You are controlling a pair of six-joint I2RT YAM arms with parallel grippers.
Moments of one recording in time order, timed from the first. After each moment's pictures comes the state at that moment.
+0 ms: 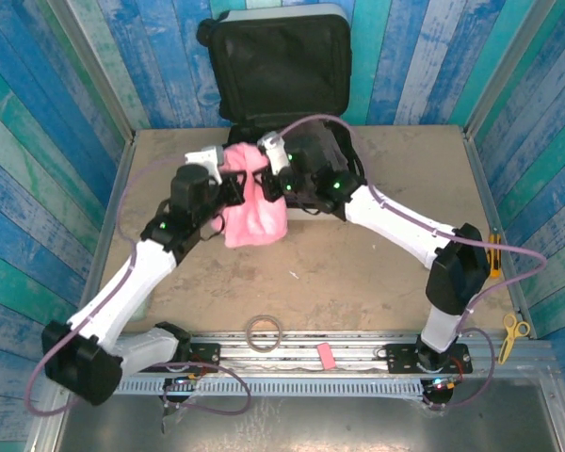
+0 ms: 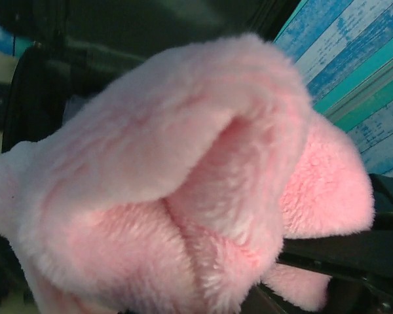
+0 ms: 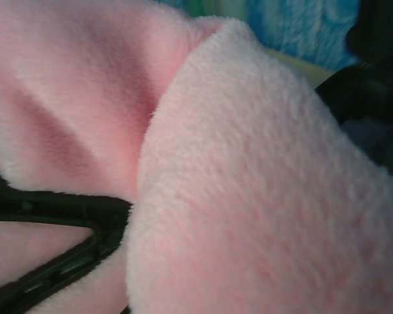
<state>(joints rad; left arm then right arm) -0.43 1.16 1.00 -0.16 0.05 -0.53 0.79 1.79 1.62 -0.27 -0.15 0.17</state>
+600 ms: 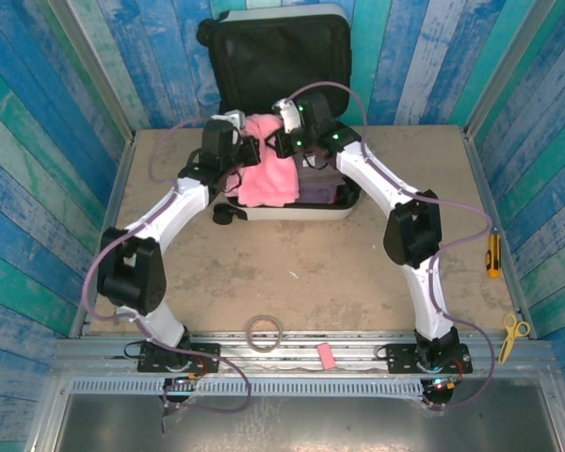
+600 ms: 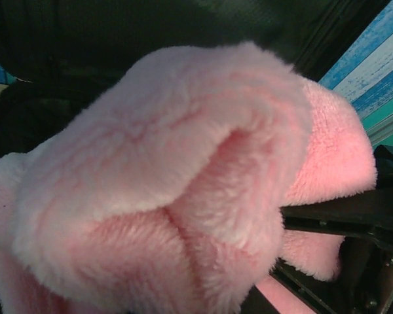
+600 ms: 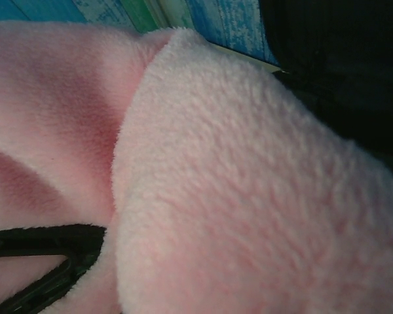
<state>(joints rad) -0.33 1.69 1.33 -0.05 0.12 -0.45 0.54 2.27 2.17 -0.44 -0.42 0.14</state>
